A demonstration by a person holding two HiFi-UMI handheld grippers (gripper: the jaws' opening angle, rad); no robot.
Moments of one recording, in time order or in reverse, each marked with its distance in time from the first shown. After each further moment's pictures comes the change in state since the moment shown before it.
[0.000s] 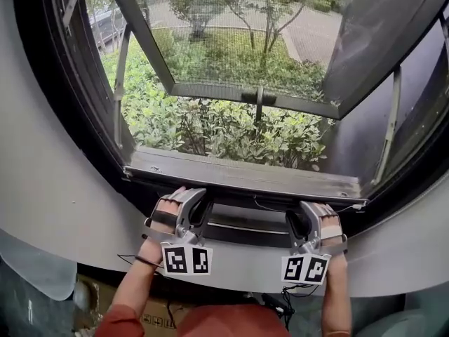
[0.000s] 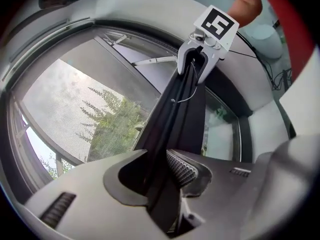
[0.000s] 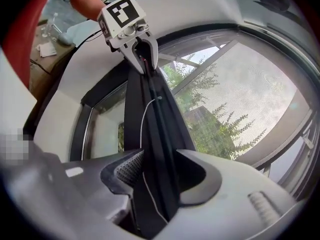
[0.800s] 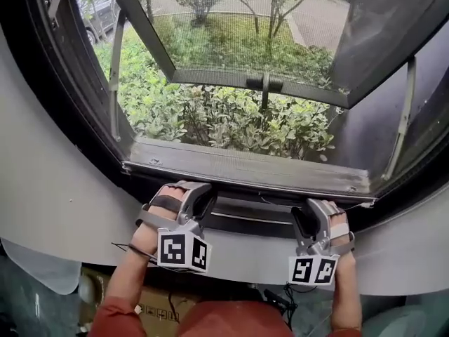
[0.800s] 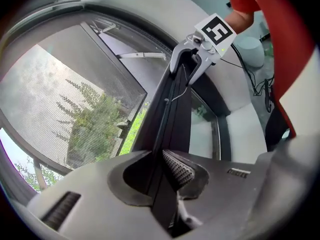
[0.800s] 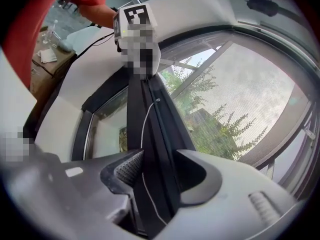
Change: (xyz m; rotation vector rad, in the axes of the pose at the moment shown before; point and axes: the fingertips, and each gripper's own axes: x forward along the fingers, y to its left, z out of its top) left arm 0.006 -0.009 0.002 0.050 0.044 -0.244; right arm -0.003 0.005 0.000 0.053 -0.054 0.015
